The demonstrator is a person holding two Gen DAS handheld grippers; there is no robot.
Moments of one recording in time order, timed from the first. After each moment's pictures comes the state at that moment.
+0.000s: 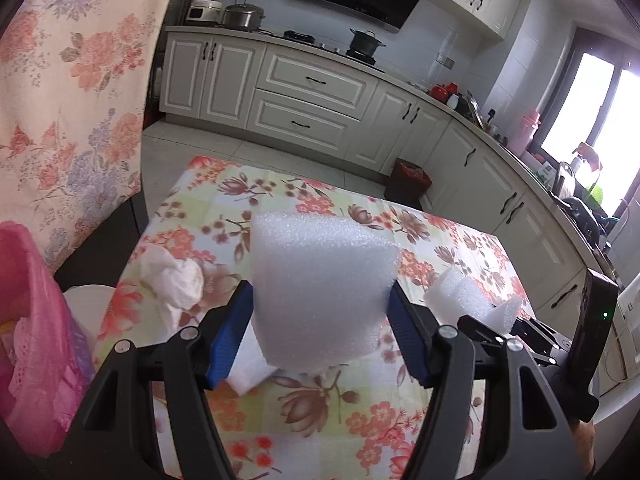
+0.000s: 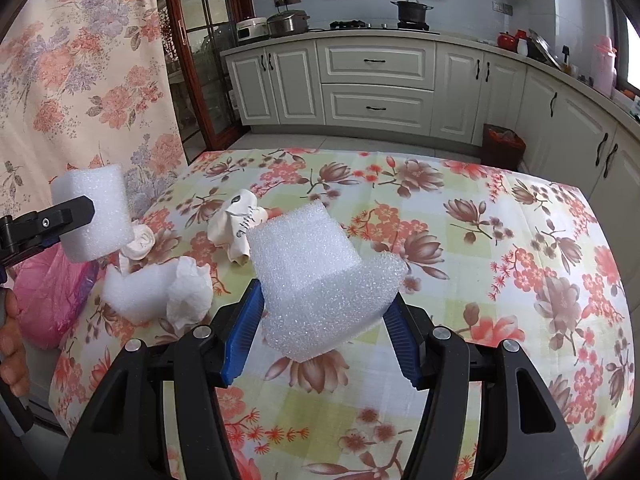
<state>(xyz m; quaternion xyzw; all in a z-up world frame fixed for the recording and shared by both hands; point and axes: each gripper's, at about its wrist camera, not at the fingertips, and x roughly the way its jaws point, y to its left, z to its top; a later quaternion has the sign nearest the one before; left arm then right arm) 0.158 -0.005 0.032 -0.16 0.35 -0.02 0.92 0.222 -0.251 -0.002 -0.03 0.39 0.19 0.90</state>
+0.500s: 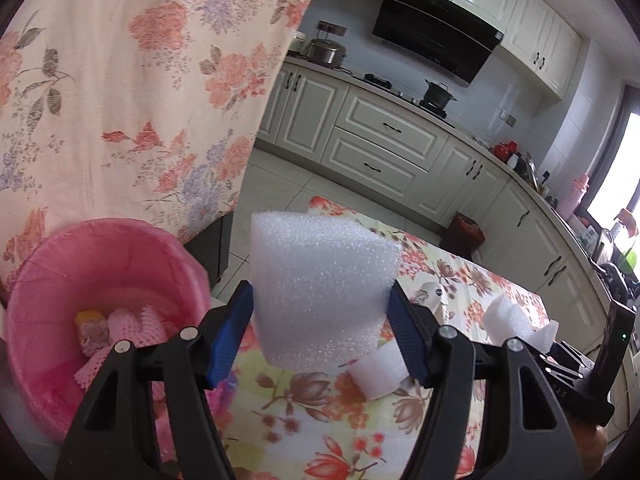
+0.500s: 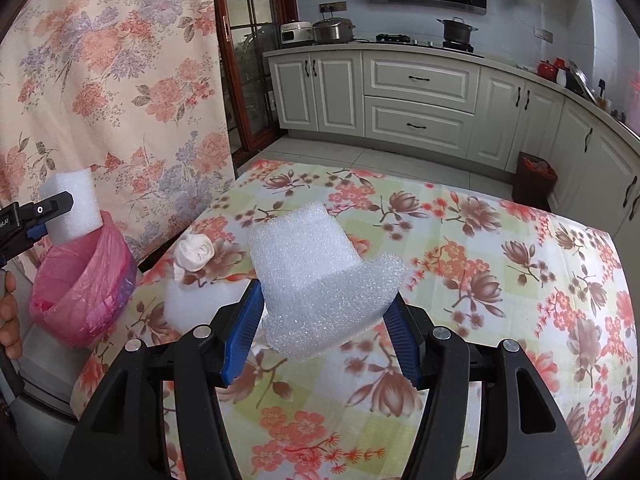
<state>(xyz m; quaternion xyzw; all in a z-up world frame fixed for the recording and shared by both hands) 0.089 0.123 0.059 -0.21 0.30 0.10 0.93 0.208 -0.179 0.026 -0.06 0.37 0.26 0.89</state>
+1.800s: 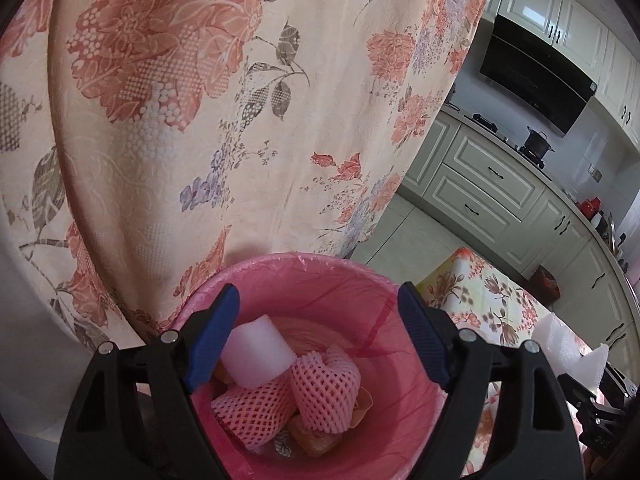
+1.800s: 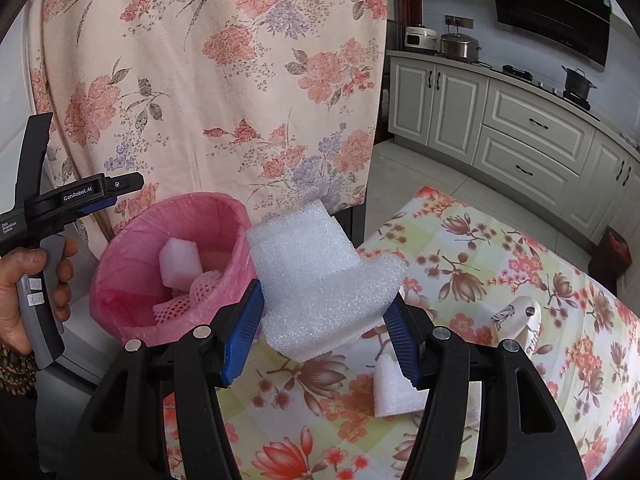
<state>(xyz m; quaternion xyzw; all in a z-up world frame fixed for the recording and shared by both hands) 0.019 0.275 0.043 -0.23 0.28 0.27 0.89 0.158 0.014 0.044 -0.14 0.34 0.41 0.83</state>
